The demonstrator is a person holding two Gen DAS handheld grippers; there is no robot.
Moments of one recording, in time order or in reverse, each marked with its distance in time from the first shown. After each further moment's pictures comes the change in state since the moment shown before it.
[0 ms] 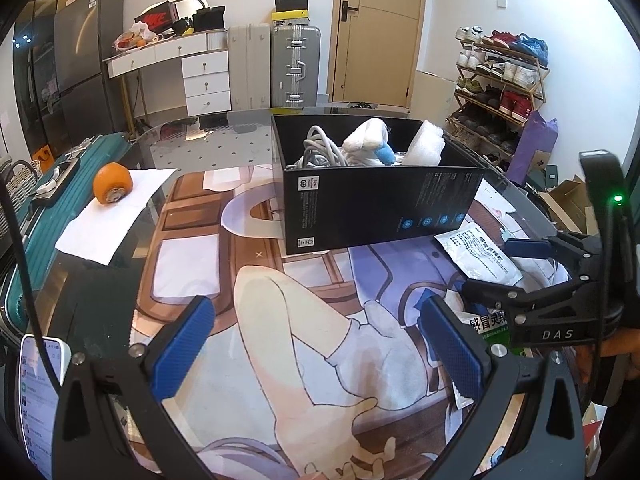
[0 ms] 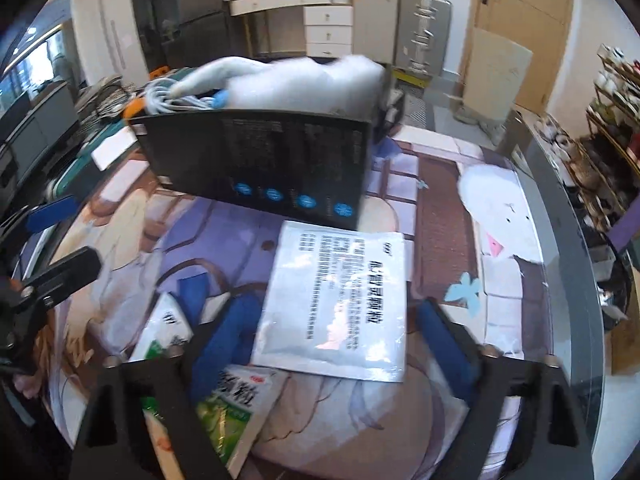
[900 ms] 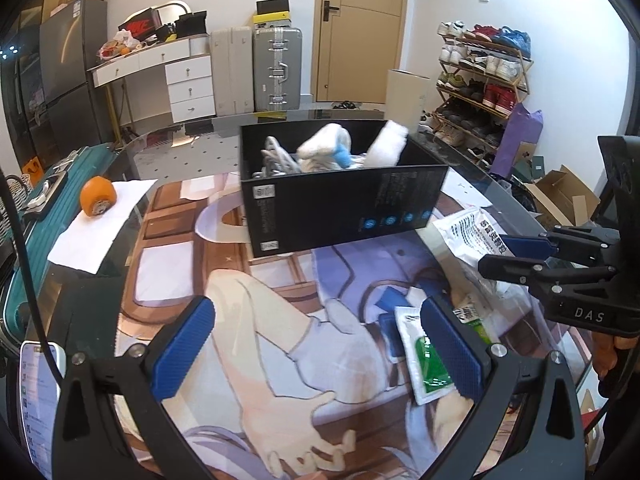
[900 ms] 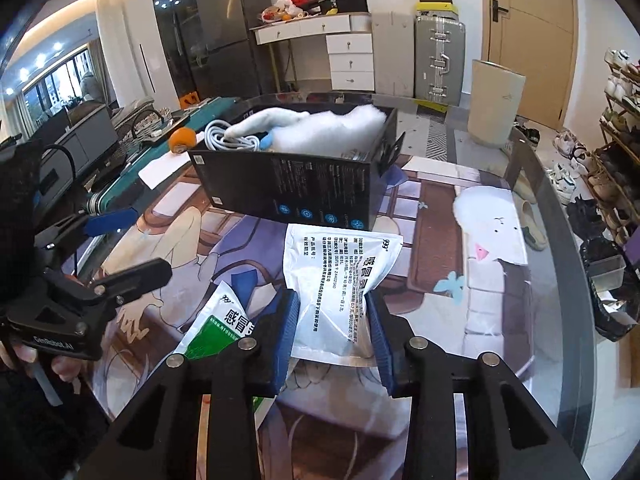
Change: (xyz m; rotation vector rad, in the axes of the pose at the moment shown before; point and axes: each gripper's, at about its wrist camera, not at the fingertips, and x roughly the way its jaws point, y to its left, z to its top) left arm -0.012 -0.023 0.001 0.041 0.000 -0.032; right arm -0.059 -0.011 -0.020 0.014 -0.109 0.114
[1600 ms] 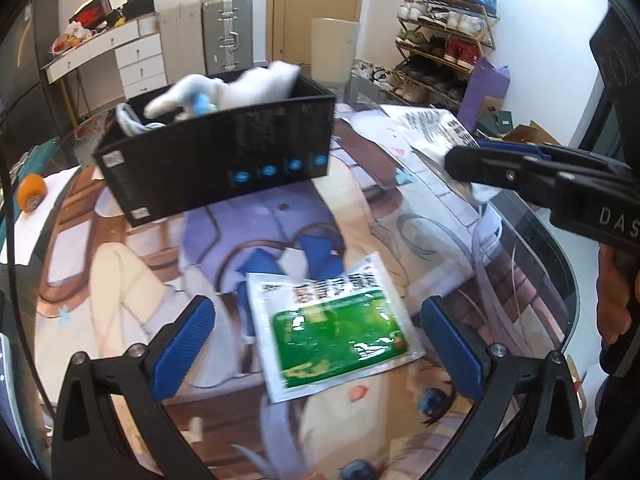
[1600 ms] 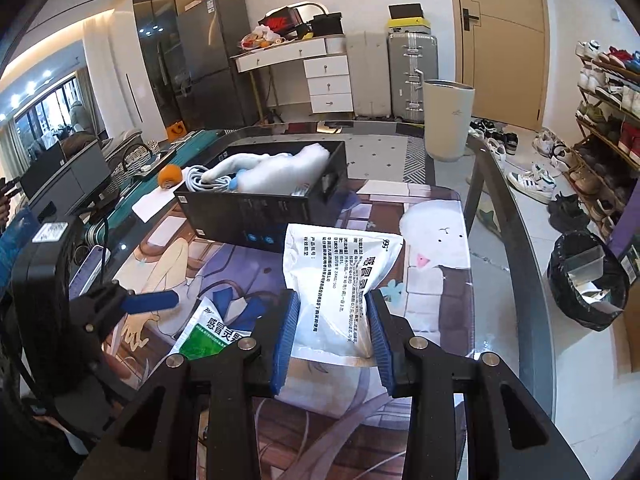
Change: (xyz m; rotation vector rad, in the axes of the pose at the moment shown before) left arm 0.020 -0.080 -0.011 0.081 0.142 -0.107; right arm -0.043 -0.033 -0.002 0.065 -0.077 -0.034
